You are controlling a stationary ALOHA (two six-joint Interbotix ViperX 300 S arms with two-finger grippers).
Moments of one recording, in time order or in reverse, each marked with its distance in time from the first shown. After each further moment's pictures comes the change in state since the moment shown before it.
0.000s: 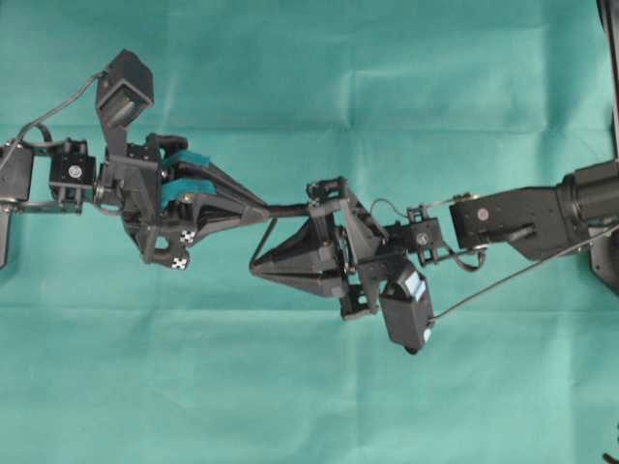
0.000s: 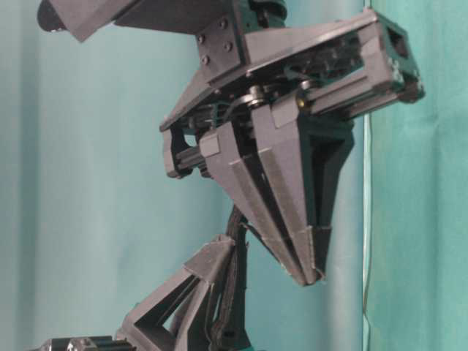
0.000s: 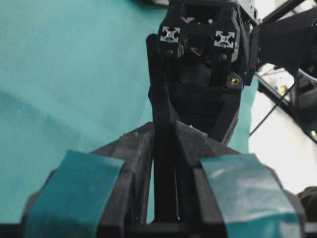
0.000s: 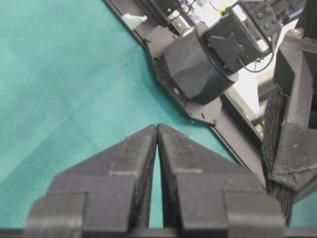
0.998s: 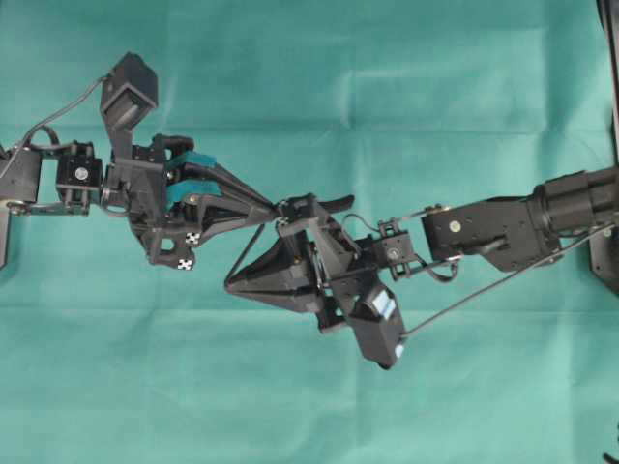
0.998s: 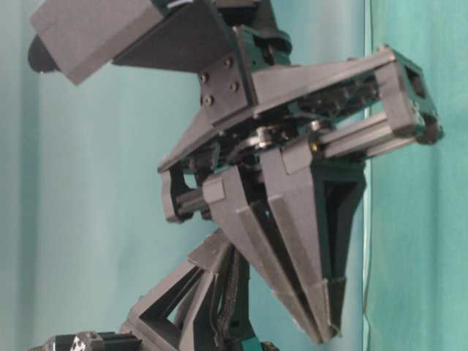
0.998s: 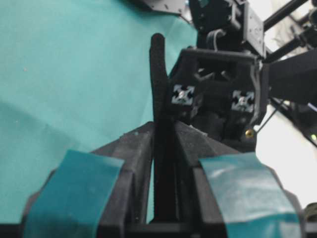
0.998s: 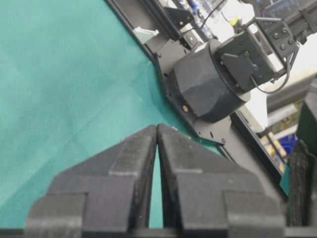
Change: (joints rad) left arm 0.000 0.028 0.000 0.000 -0.048 0.014; right arm 0.023 0.077 -0.118 -0.025 0.055 -0.002
